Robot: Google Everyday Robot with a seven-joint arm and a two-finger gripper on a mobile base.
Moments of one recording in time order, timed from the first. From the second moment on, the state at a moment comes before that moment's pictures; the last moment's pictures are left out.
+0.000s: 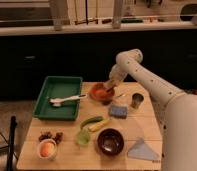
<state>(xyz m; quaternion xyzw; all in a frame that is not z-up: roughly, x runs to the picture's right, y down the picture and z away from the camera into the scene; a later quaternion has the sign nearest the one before) 0.120 -0.054 0.912 -0.12 -0.14 -0.28 0.94</state>
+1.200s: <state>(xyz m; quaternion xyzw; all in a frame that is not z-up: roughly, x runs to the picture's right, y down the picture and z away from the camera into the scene) 0.093 -0.041 0.927 -0.14 -0.16 -0.31 0.93</state>
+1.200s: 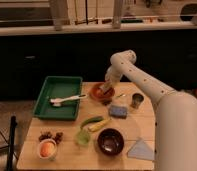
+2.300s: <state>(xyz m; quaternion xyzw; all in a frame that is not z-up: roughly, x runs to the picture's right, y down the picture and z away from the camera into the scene) 0.086 -0.041 0.932 -0.16 -0.16 -0.32 0.92</state>
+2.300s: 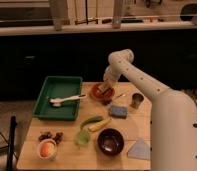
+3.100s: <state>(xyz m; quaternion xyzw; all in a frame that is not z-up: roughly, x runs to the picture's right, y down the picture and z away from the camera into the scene) 0.077 -0.033 0.932 -0.16 -0.17 -0.33 0.92</state>
